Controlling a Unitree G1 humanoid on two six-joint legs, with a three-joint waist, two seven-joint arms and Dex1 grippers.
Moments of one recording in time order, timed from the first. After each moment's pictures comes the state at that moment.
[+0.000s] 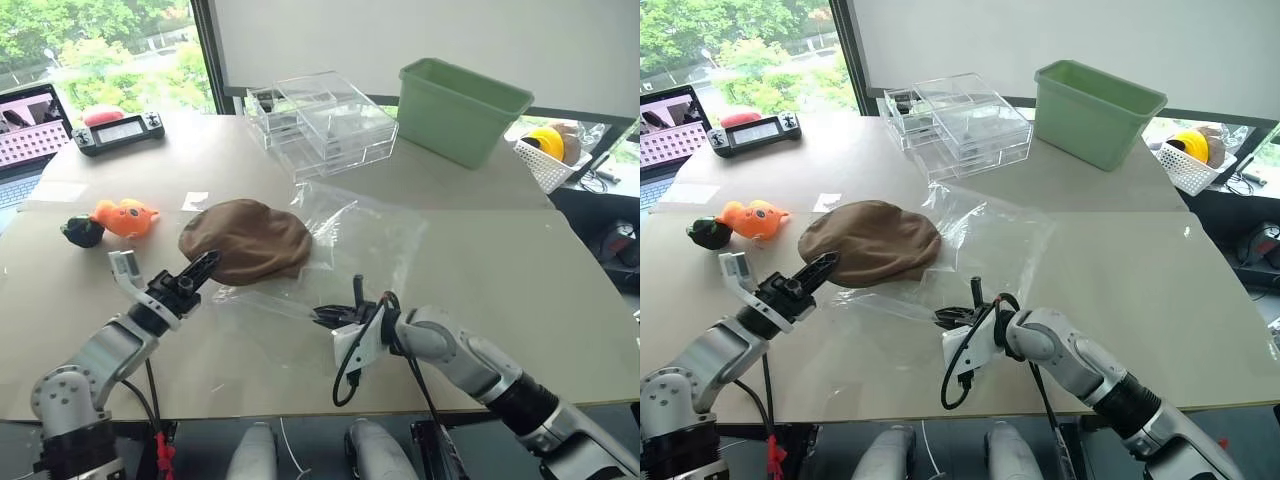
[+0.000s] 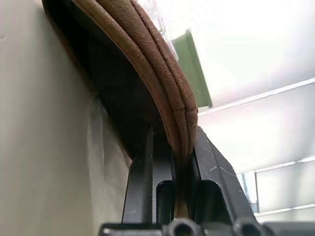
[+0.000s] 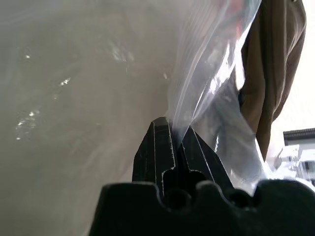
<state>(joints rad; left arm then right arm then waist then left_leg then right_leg) -0.13 0.42 0.49 -0.14 -1.58 0.91 -0.04 -0.46 -0.61 0.63 -0.11 -0.42 -0.28 0.55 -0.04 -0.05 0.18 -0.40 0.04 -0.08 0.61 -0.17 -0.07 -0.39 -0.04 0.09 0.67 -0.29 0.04</state>
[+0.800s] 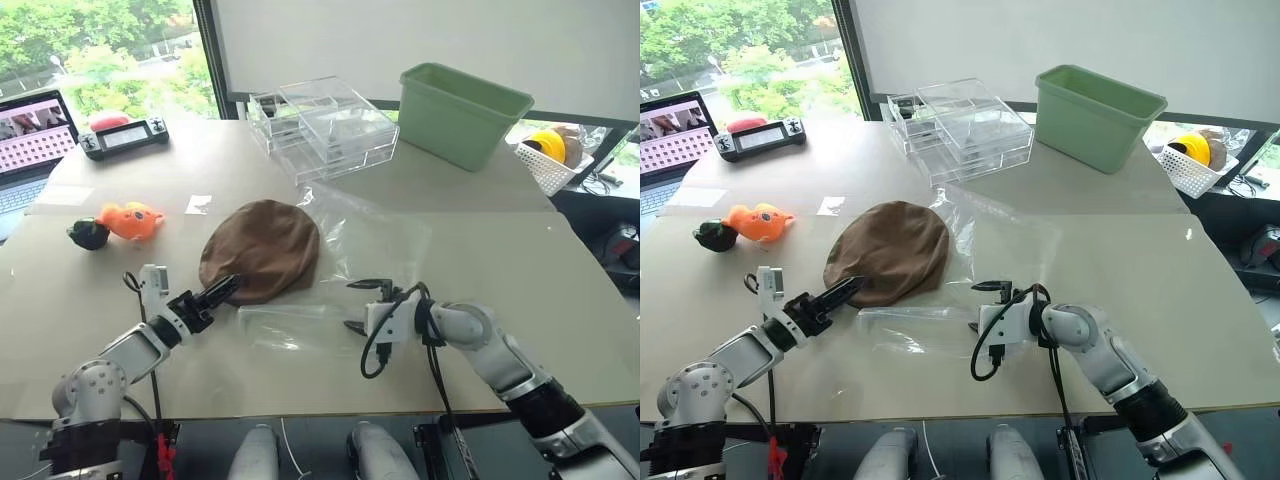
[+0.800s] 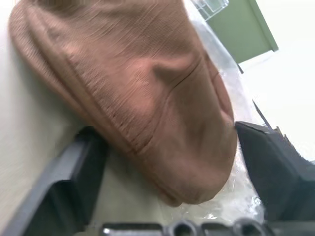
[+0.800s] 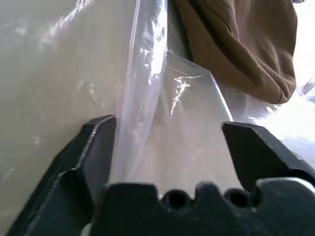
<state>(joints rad) -0.12 0.49 0.35 -0.02 -1.09 0.84 -0.40 -0.33 -0.64 0.39 -0.18 -0.26 -0.09 0.79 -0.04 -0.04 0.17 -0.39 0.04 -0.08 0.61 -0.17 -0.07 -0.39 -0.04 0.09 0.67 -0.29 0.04</state>
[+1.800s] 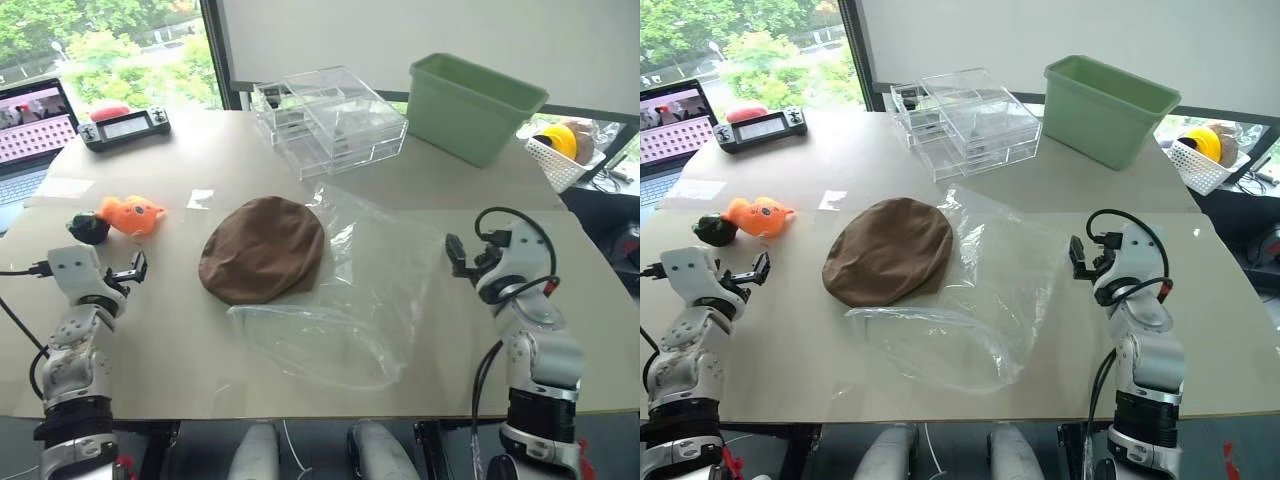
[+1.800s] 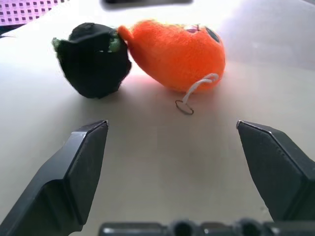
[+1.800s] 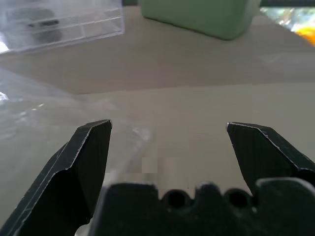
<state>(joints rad) -0.27 0.49 0.42 0.26 -0.35 0.19 -0.10 -0.28 -0.30 -0.32 -0.21 0.14 0.53 0.15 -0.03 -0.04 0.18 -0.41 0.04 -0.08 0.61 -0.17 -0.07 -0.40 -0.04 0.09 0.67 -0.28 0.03</state>
